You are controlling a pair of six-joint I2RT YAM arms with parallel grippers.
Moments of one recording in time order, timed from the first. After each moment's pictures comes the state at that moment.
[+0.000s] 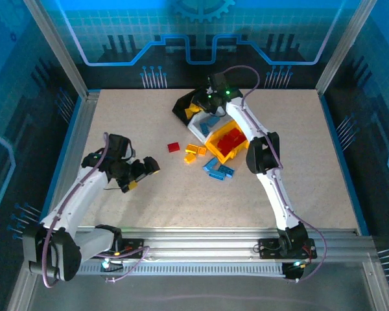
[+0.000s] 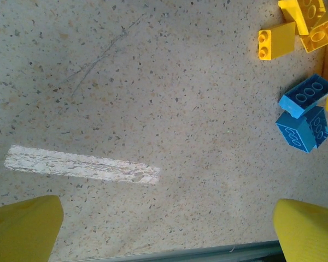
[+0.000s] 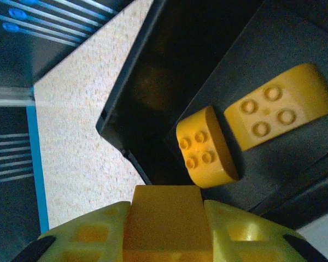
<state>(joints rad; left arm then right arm) -0.14 1.13 0.86 -0.92 0.35 -0.71 0.39 2.69 2.68 -0.77 -0.32 0.86</state>
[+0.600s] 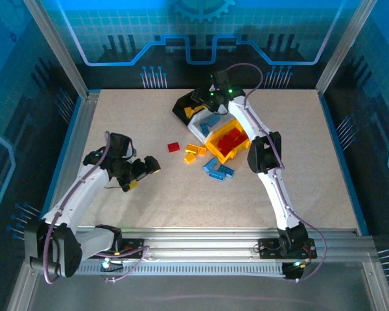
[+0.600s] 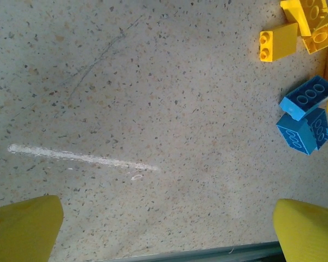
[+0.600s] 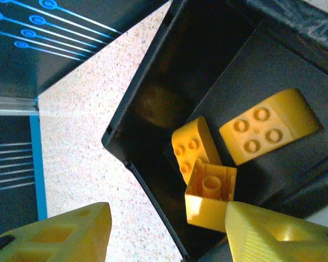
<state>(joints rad) -0.14 1.16 0.87 -0.91 0.35 -0.71 0.37 2.66 2.68 -0.79 -0.32 0.82</state>
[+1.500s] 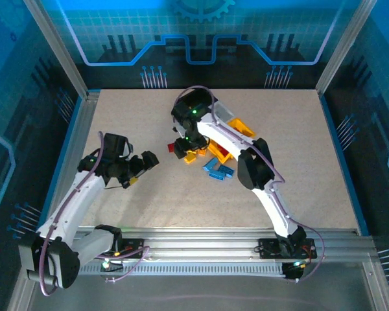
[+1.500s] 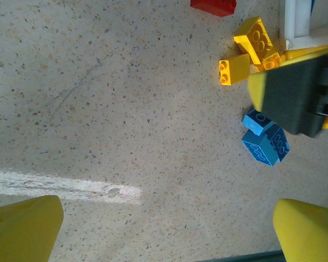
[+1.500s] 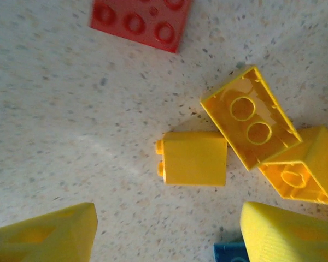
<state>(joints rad) -0.14 1.06 0.86 -0.85 0.34 -0.77 0.71 2.42 2.28 -1.28 -0.09 0.16</state>
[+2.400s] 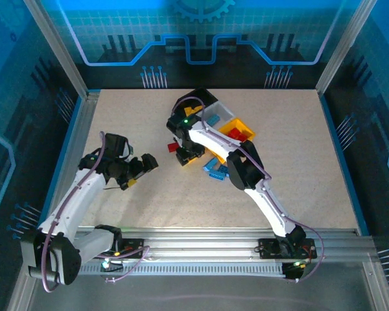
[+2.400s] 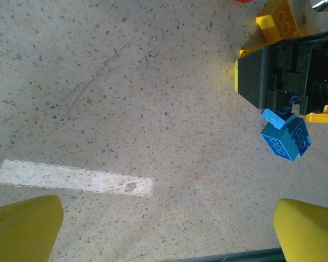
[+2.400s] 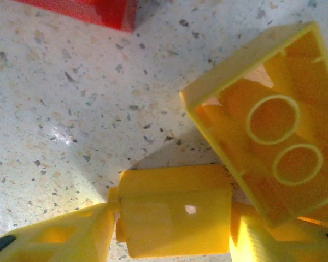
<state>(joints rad) -0.12 1.09 0.86 -0.89 0.34 -0.72 0.75 2.55 2.33 -1.29 0.04 0.20</state>
